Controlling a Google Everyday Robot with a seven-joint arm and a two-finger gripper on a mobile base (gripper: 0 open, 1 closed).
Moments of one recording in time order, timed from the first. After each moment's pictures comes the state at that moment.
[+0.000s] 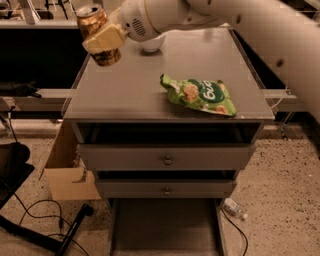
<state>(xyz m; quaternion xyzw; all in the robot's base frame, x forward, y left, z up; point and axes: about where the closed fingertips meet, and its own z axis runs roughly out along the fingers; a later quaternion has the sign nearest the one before) 0.637 0.132 1.023 -0.54 0.63 0.27 0.49</state>
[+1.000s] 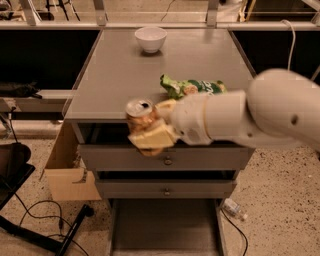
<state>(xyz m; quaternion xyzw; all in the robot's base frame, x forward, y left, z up) 0.482 0.026 0.895 -0.49 0.68 0.27 0.47</state>
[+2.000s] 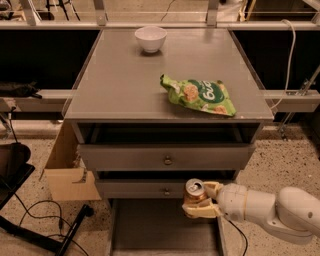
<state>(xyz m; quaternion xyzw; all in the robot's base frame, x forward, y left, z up) 0.450 -0.108 0.630 -0.43 0.70 0.30 0.48</state>
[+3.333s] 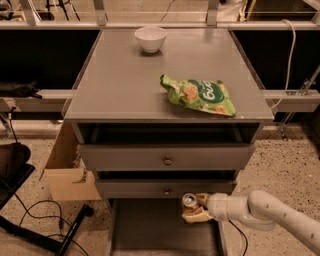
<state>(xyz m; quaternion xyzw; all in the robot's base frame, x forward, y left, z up) 0.506 -0.123 0.423 -0.48 0.68 0.33 0.44</state>
